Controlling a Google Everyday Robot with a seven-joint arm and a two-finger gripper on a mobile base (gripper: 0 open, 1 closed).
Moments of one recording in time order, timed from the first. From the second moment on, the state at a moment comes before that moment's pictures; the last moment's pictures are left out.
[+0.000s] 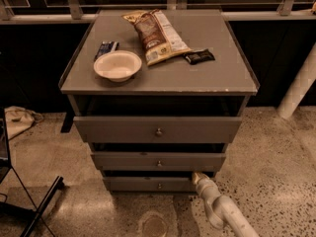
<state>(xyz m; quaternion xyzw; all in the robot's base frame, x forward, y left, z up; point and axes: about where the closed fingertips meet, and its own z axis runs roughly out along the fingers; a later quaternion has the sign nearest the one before) 0.650 -0.232 0.232 0.10 0.84 0.17 0.51</state>
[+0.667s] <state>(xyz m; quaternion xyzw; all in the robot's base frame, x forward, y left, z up) 0.662 -0.231 0.223 0.11 0.84 0.16 0.51</state>
